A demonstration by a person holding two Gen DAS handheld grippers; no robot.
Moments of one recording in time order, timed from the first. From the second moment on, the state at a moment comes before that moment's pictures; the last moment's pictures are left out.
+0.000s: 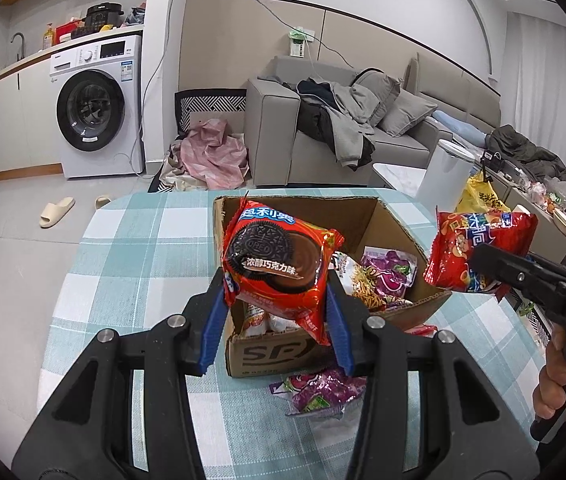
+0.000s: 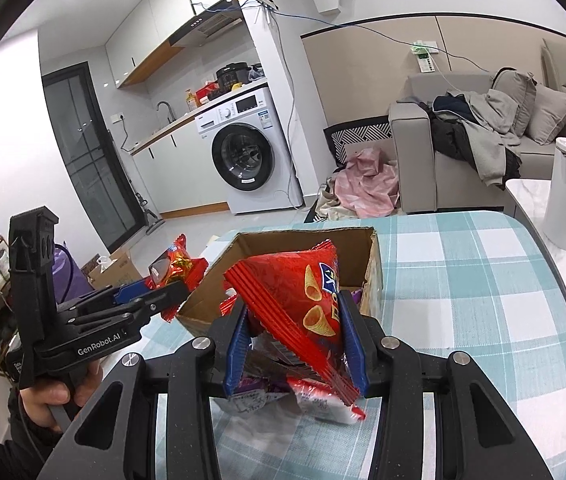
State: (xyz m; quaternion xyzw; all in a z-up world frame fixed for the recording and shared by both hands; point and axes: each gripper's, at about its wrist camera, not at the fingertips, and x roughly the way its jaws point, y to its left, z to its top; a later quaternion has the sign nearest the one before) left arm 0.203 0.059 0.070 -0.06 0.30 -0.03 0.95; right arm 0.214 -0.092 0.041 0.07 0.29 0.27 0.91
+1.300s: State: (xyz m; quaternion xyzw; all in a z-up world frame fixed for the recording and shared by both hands) left arm 0.269 0.038 0.032 -0.02 0.33 -0.03 0.94; right arm 0.283 -0.062 0.011 0.12 0.31 0.24 0.91
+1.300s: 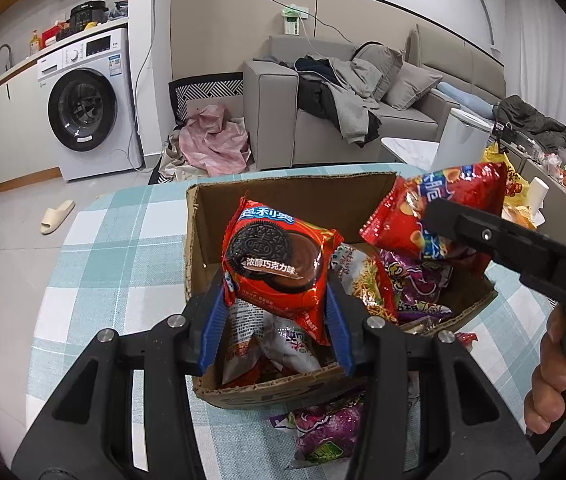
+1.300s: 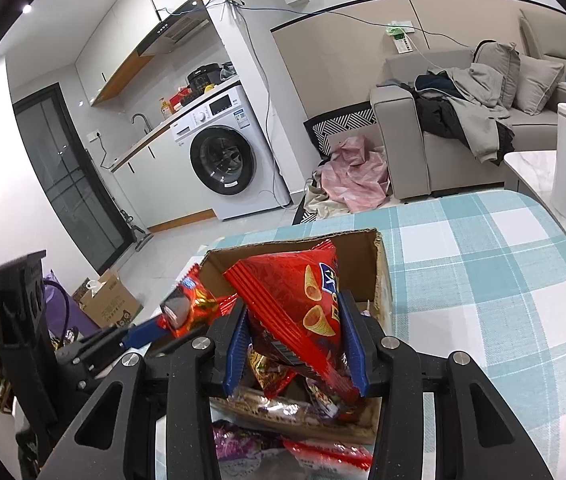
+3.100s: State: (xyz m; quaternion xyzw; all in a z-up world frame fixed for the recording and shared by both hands) left arm 0.164 0.060 0.039 -0.04 0.33 -0.02 0.94; right arm 0.220 -0.088 -0.010 0.05 0.35 0.23 0.91
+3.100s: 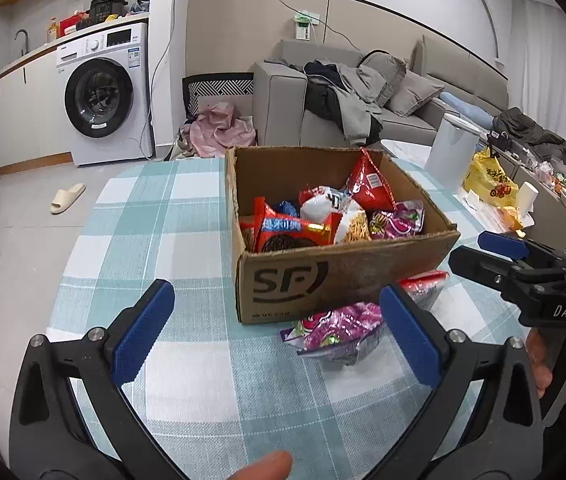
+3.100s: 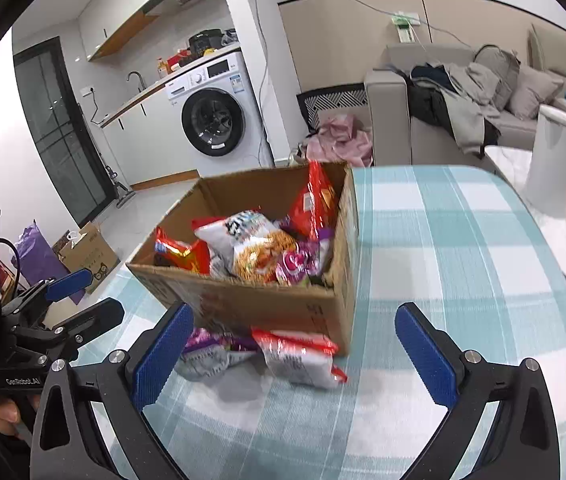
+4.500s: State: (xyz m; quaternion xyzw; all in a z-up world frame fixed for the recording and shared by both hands) left arm 0.170 0.044 -0.005 -0.02 0.38 -0.03 0.92; right arm 0.232 -0.076 -0.082 0.03 0.42 0.21 0.88
